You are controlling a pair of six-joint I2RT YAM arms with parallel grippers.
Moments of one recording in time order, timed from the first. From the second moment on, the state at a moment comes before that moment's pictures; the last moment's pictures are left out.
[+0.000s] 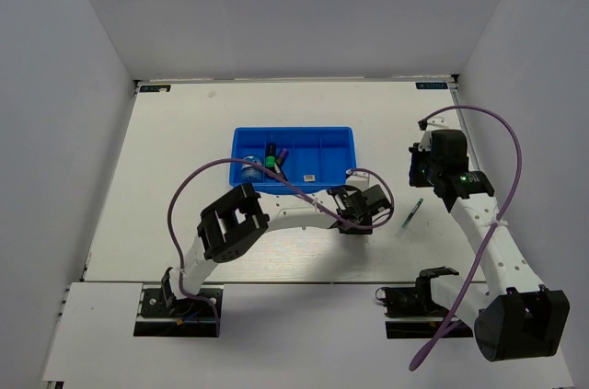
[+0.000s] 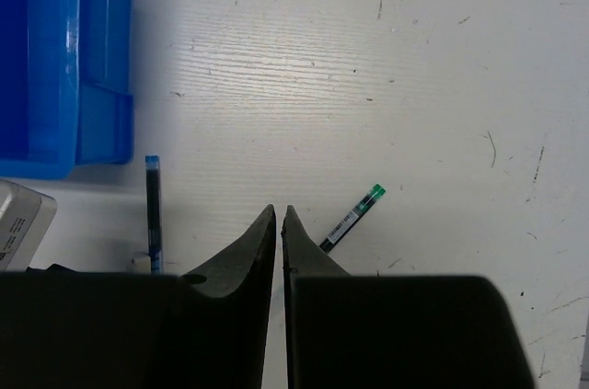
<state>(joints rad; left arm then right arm) -1.22 2.15 1.59 -0.54 -0.29 -1.04 0.13 1.02 0.85 -0.58 0.00 0.05</state>
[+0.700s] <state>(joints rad) -1.22 2.11 1.51 -0.44 -0.27 -1.06 0.12 1.01 0.83 -0.58 -0.02 0.05</state>
